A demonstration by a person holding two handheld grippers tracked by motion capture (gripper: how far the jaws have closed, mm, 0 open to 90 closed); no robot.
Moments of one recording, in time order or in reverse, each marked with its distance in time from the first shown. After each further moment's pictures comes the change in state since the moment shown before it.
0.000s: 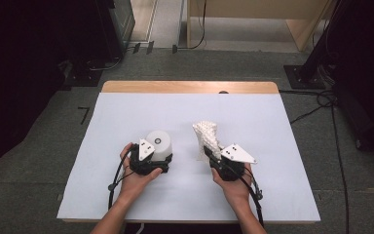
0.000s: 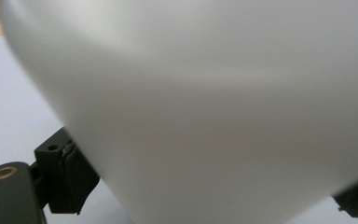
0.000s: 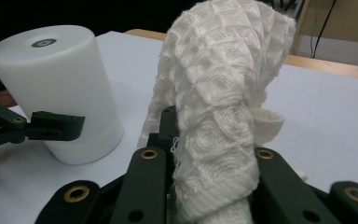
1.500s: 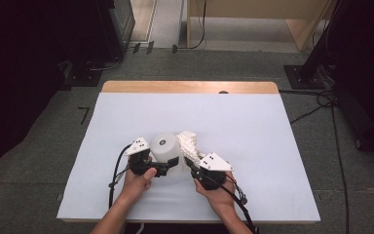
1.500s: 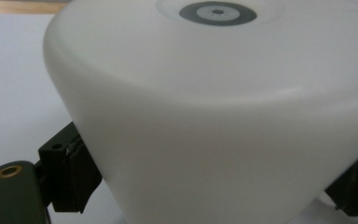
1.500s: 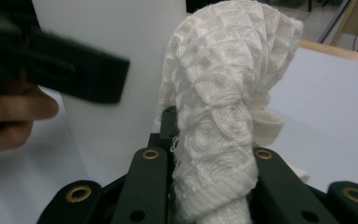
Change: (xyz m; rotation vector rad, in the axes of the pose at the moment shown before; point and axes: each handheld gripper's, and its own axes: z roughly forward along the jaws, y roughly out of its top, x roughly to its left) left arm 0.001 0.012 -0.012 -0.072 -0.423 -0.151; right arm 0.048 -0.010 0.016 0.045 0.095 -0.087
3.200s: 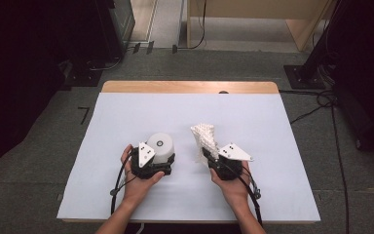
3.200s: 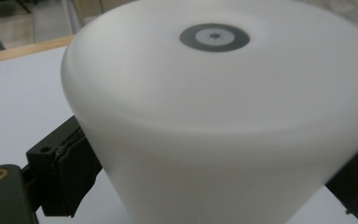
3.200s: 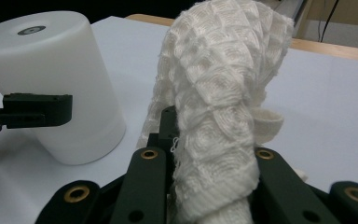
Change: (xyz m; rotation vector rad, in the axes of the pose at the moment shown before) left arm -0.018 -0.015 0.012 -0.032 0.509 0.142; right arm -0.047 0.003 -0.014 0.011 -0.084 0.097
